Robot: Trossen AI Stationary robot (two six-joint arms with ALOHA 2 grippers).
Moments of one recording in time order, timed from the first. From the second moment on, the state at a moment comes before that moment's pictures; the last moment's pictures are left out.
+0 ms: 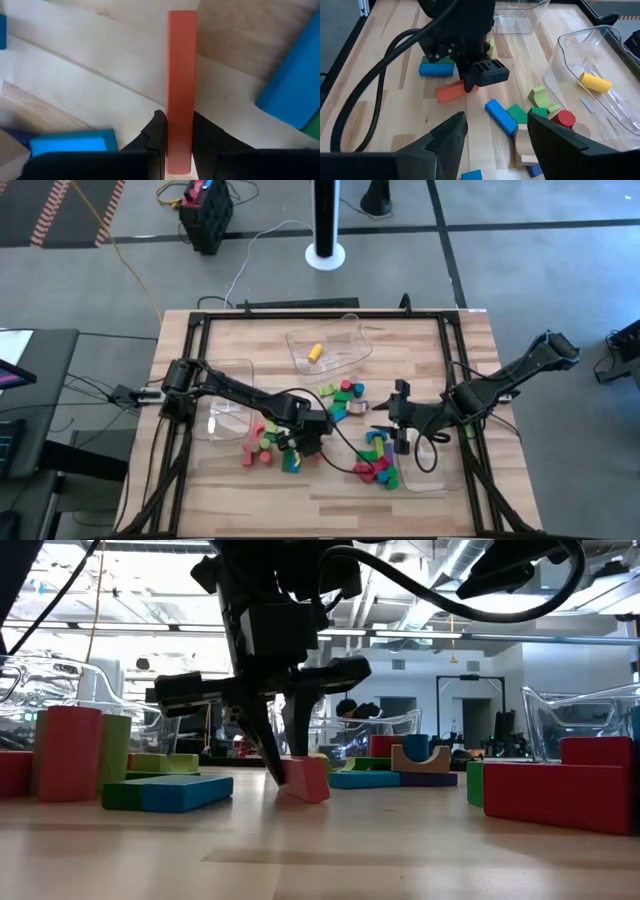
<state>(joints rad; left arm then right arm) -0.17 1.99 1.37 -0.58 -0.01 1.03 0.47 1.12 0.83 -0.37 0.51 0.28</state>
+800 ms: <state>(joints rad) 0.02 1.64 1.39 -0.44 0.05 0.67 0.47 1.10 0.83 -0.32 0.62 0.24</state>
